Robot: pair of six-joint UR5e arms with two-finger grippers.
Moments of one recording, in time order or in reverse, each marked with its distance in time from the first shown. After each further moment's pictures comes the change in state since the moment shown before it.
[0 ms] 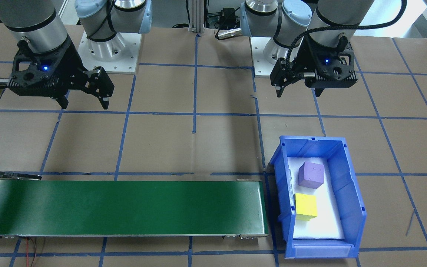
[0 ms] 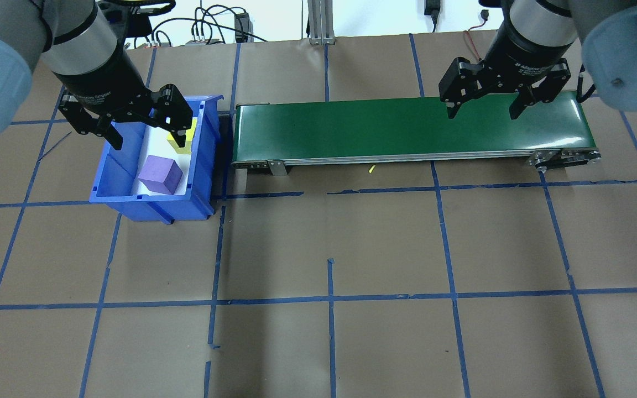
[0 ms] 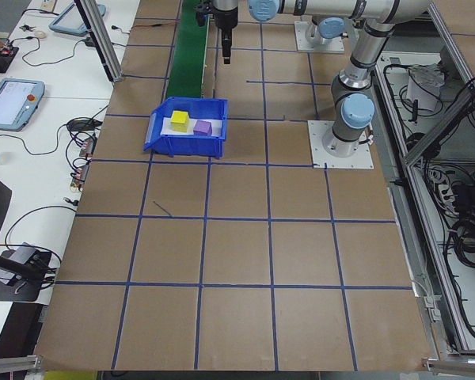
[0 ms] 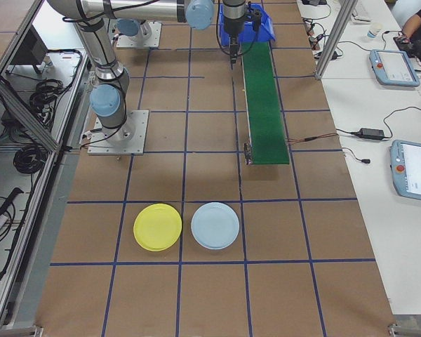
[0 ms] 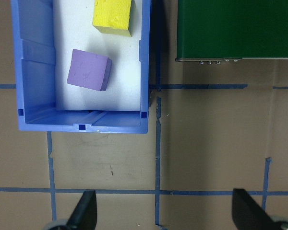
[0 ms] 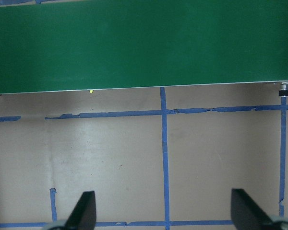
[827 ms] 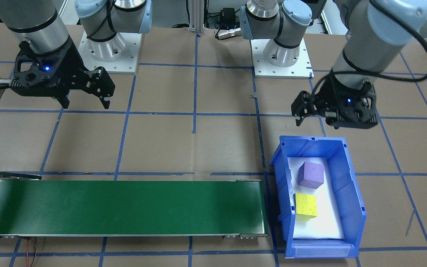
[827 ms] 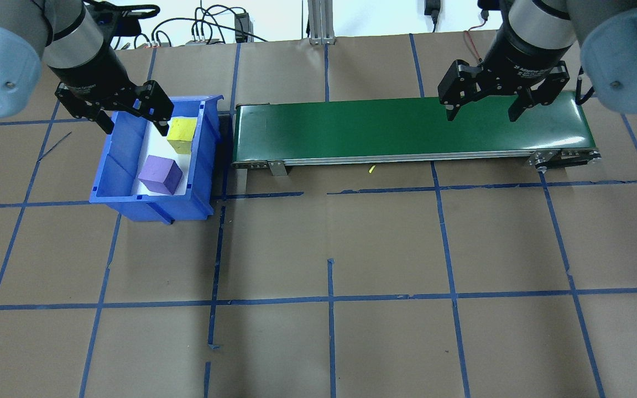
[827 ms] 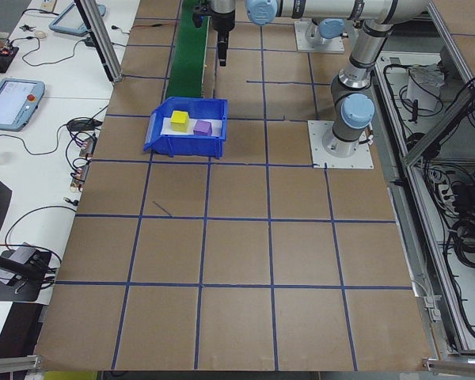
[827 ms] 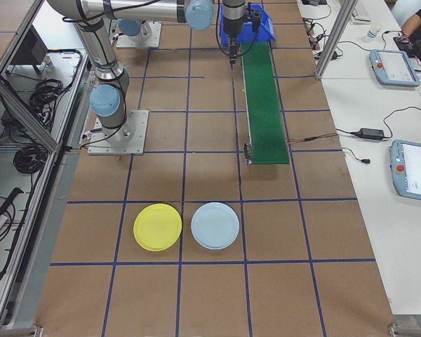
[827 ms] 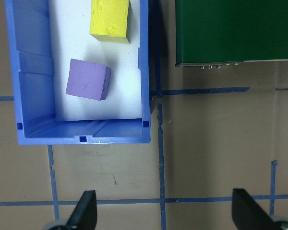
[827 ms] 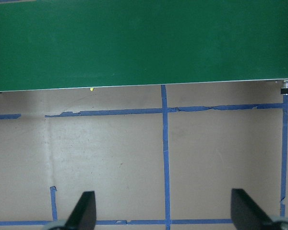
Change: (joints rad) left arm 0.132 -0.149 -0.001 0.166 -0.010 0.246; right arm 0.001 0.000 0.004 0.001 0.003 -0.003
